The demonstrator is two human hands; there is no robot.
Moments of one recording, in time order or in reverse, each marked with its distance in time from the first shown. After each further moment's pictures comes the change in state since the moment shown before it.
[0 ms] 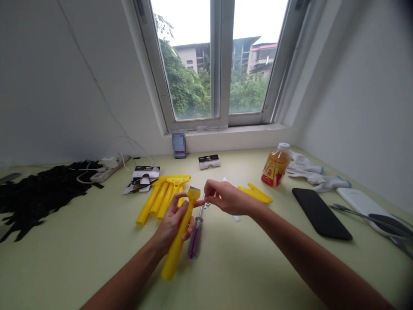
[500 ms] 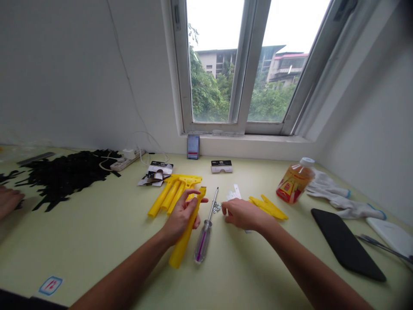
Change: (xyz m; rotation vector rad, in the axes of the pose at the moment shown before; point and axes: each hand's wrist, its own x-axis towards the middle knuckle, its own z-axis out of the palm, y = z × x) left_hand 0.007 0.006 -0.010 0.262 0.094 0.144; right_hand 0.000 0.032 0.016 -0.404 -0.292 0.197
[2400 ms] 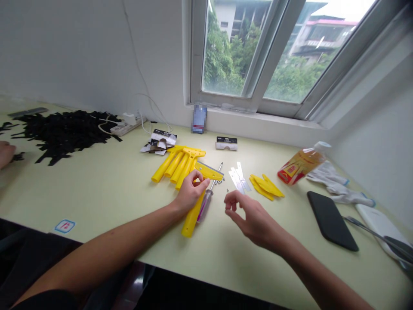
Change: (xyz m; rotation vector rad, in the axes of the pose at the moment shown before) left_hand -0.006 -0.027 0.013 0.117 0.222 0.065; right_hand -0.068 -0.049 0.028 0.424 0.310 -0.112
